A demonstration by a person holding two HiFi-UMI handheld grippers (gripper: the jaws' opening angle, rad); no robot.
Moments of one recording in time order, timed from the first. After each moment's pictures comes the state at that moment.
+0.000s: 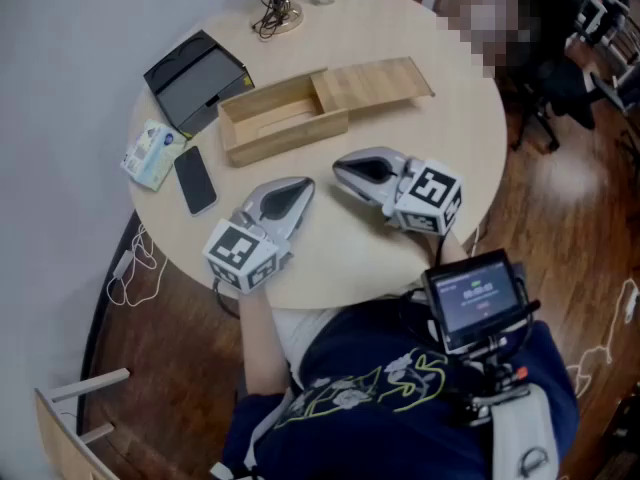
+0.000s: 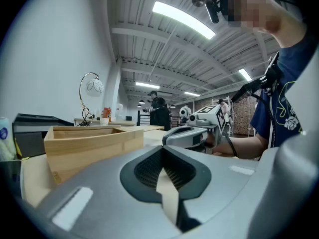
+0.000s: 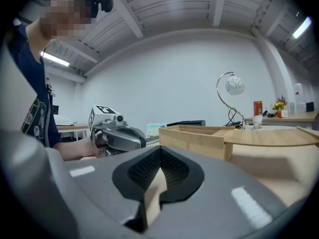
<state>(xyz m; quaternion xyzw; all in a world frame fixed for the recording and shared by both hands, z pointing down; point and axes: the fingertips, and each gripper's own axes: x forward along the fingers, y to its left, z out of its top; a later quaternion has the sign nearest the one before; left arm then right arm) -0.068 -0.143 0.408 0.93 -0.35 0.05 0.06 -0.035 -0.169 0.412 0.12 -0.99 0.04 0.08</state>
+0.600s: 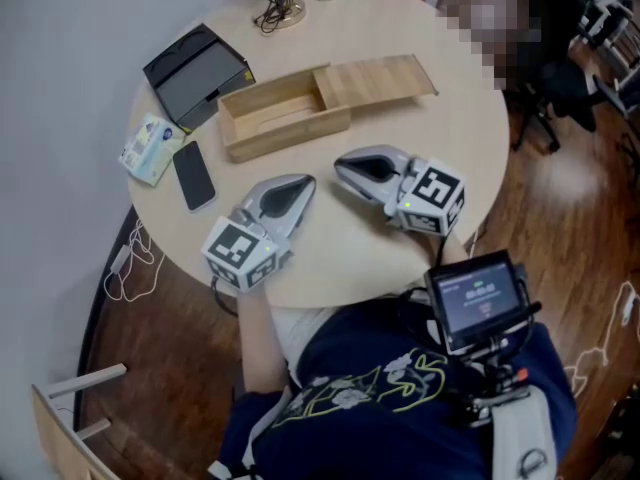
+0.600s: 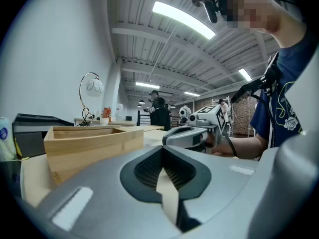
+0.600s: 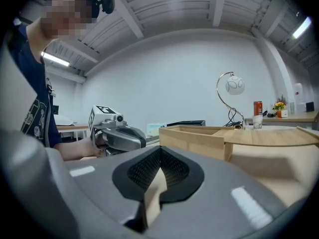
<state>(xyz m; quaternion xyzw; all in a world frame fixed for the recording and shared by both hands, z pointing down) -0.067 -0.142 0.405 0.93 -0.35 0.06 0.06 -0.034 -0.167 0.409 0.12 -0.99 0.04 0.08</state>
